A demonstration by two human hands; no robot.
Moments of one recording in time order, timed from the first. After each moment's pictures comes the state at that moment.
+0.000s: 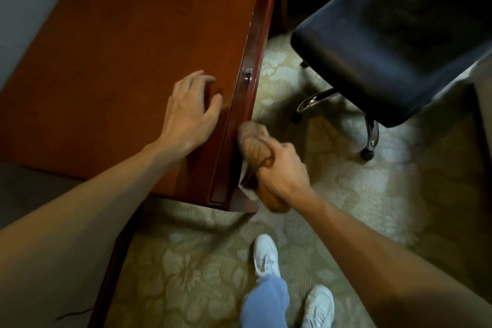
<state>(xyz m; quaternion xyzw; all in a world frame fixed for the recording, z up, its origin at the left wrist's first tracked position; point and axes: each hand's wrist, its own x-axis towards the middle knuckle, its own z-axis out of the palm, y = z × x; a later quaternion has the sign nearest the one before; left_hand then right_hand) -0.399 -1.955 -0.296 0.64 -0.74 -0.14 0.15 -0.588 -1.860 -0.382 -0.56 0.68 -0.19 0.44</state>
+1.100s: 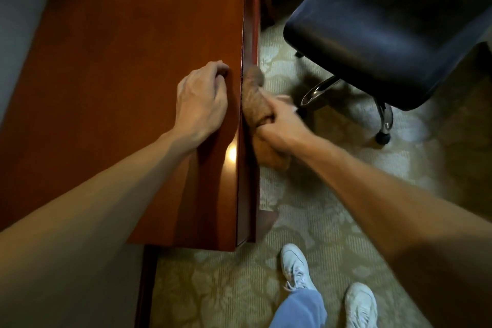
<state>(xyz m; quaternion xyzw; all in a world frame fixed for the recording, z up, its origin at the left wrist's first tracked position) -0.415 -2.044 -0.303 0.57 -0.79 -0.14 0.16 -0.577 -1.978 -0.354 -0.45 0.61 -0.33 0.56</state>
